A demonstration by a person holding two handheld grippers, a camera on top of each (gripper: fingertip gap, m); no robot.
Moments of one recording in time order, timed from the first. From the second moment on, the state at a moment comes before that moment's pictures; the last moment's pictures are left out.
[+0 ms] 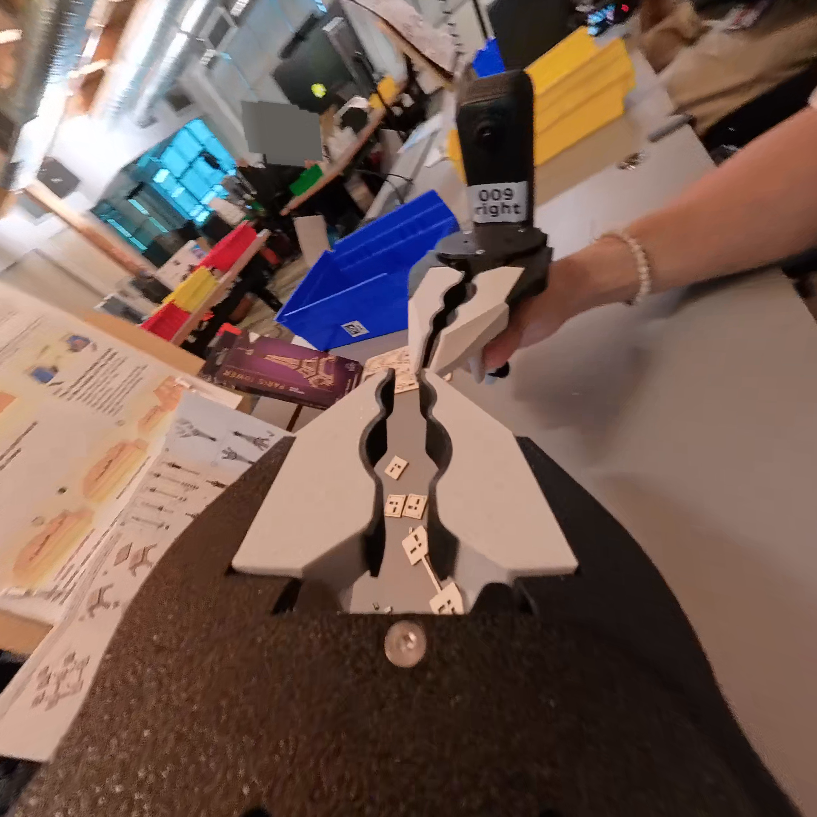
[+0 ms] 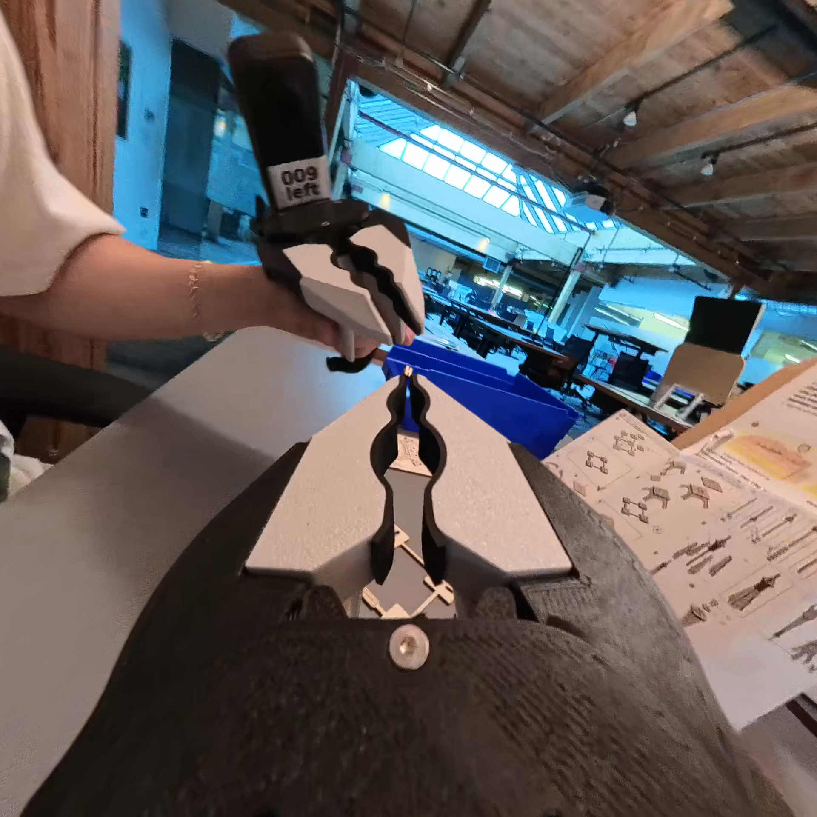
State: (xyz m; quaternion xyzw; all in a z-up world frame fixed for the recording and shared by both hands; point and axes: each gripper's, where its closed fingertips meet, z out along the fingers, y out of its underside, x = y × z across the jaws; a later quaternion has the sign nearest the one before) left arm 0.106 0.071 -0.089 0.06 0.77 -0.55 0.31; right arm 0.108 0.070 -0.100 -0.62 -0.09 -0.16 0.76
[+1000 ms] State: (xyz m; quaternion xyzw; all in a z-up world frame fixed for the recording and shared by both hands) left arm 0.083 0.049 -0.107 0.30 0.80 -0.37 0.37; right arm 0.076 0.059 -0.104 -0.60 -0.12 0.10 0.78
